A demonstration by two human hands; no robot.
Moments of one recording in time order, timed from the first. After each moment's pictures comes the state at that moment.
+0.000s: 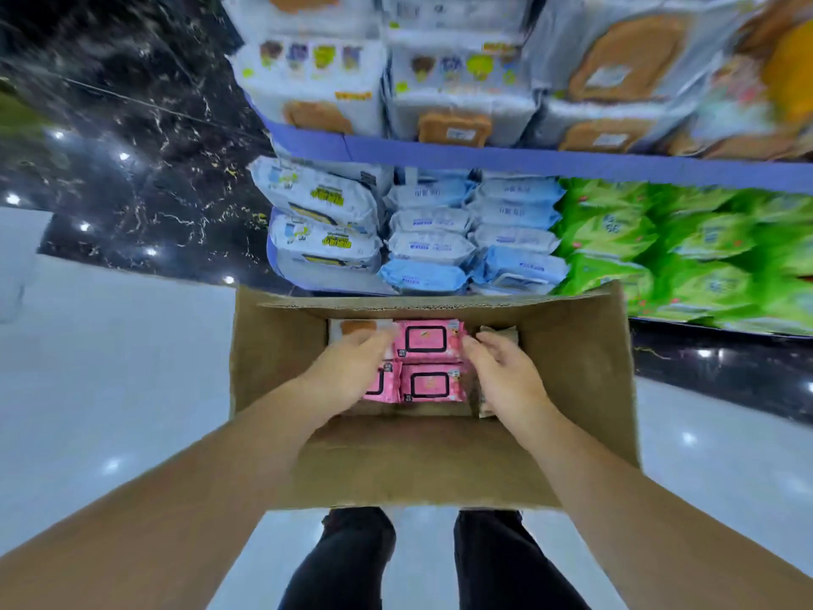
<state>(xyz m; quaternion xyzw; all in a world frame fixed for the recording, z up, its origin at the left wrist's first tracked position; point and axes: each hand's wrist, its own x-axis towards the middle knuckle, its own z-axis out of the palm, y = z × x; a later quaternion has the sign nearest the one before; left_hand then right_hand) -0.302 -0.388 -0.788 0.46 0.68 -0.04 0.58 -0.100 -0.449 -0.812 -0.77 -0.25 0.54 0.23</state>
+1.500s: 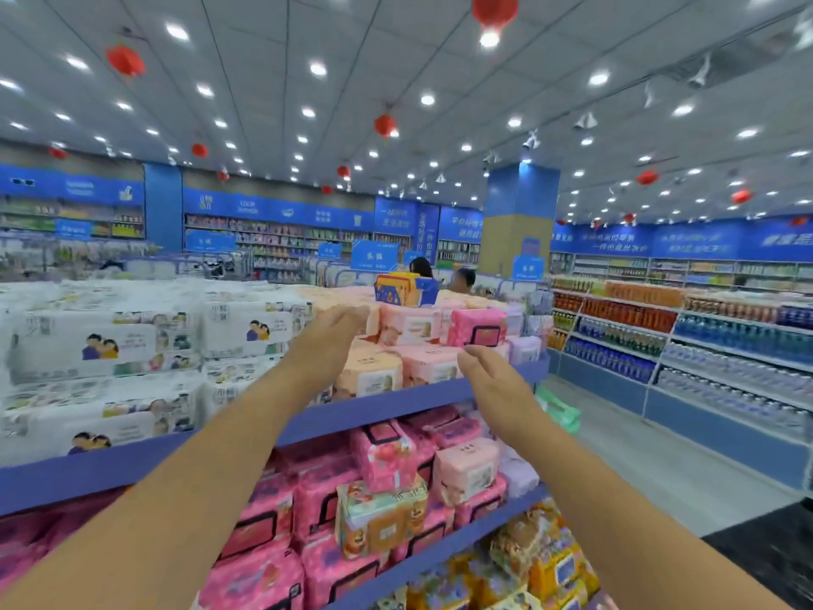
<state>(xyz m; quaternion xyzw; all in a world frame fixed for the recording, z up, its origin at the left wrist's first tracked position) 0.494 -0.332 0.011 0.79 0.17 0.36 0.48 0.653 -0.509 -0.023 -0.75 -0.39 0.03 0.53</state>
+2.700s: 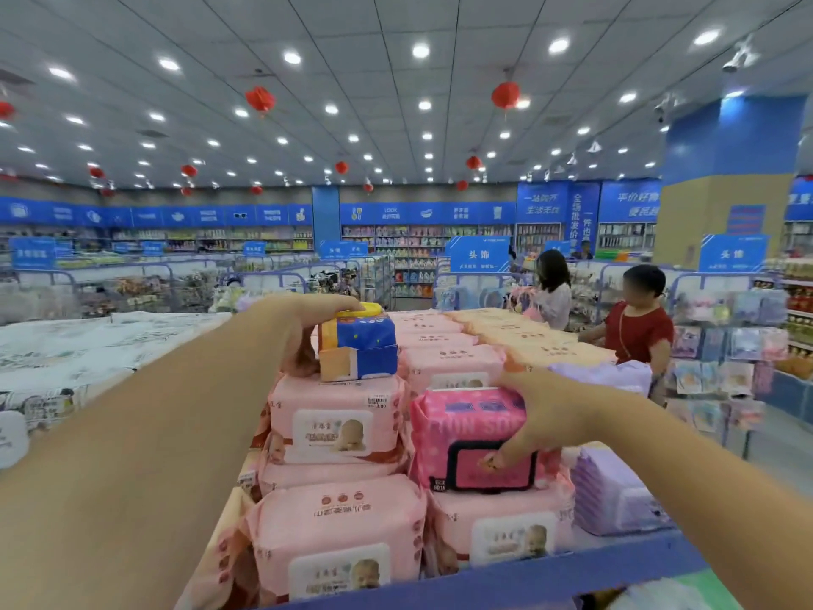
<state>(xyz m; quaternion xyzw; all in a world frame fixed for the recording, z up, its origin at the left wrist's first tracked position) 0.966 -0.087 0.096 0.59 0.60 0.19 0.51 1.225 -0.294 0.027 -0.75 -0.65 0.06 0.09</state>
